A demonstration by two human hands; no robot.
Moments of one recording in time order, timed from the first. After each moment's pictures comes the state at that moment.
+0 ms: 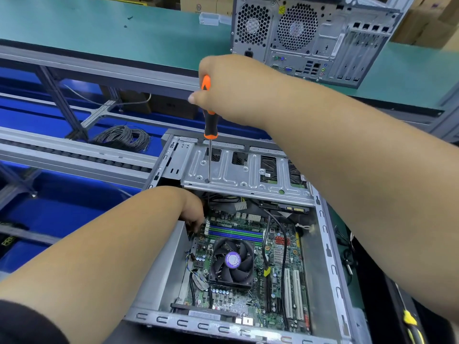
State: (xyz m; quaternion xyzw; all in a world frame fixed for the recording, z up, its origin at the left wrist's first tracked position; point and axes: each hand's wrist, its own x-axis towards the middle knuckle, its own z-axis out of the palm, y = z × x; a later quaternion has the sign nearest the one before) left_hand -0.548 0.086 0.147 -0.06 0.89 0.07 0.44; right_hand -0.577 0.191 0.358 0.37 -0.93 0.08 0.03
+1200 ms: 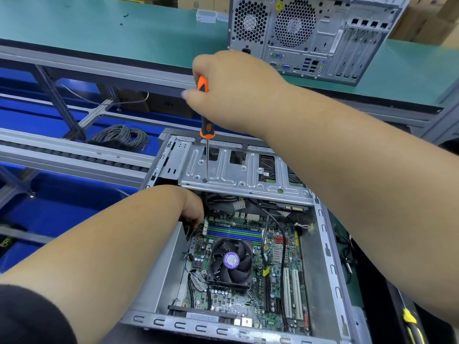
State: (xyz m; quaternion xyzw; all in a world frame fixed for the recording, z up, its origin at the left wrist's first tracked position) left_hand -0.554 0.082 0.136 -0.11 0.87 0.13 0.46; right_hand -0.575 0.197 0.349 0.39 -0.91 0.09 0.10
